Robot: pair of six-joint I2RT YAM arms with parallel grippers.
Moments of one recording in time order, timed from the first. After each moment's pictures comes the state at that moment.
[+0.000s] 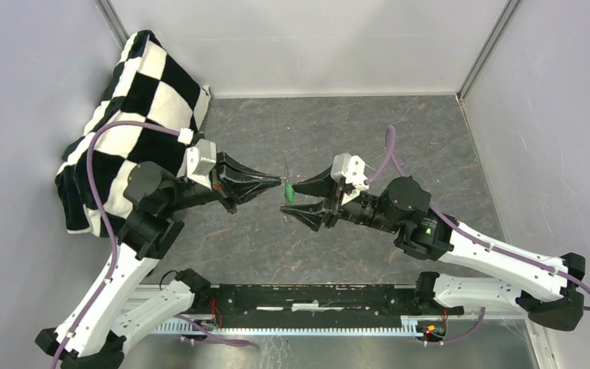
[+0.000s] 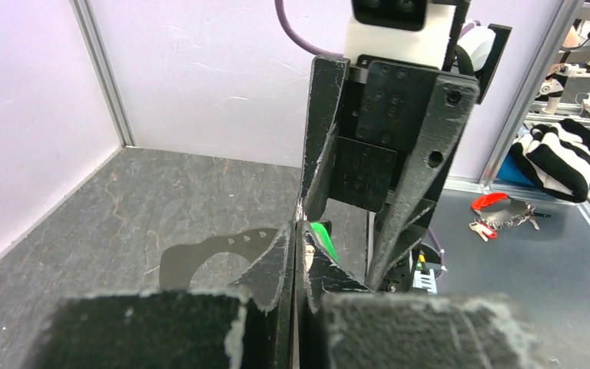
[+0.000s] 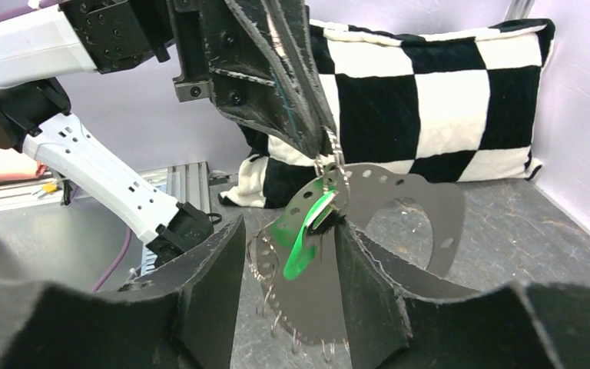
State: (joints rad) left arm -0.57 0.77 1.04 0.00 0.79 -0.22; right arm 1.16 0.98 1.01 0.14 -0.16 0.02
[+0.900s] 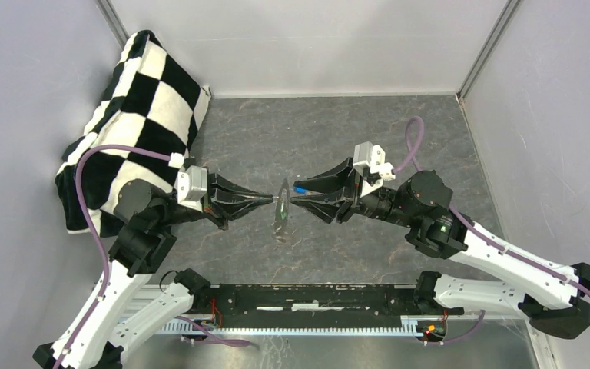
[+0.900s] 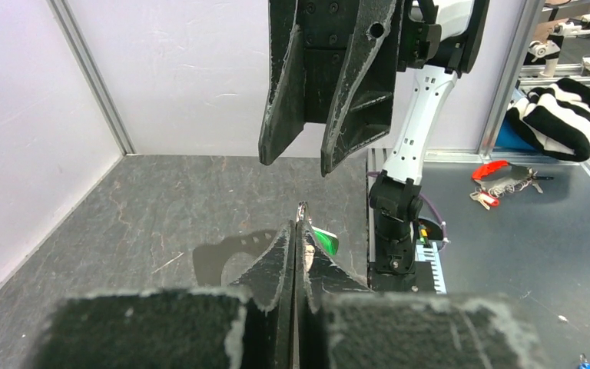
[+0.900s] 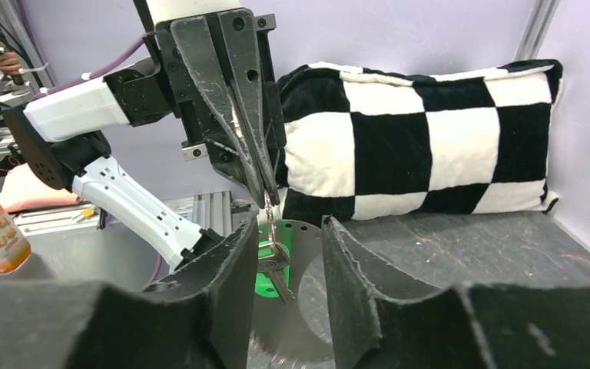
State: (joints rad) left arm -0.57 0.65 0.97 -0.04 0.84 -0.12; right arm 1.10 0.95 1.06 0.14 -0.25 0.08
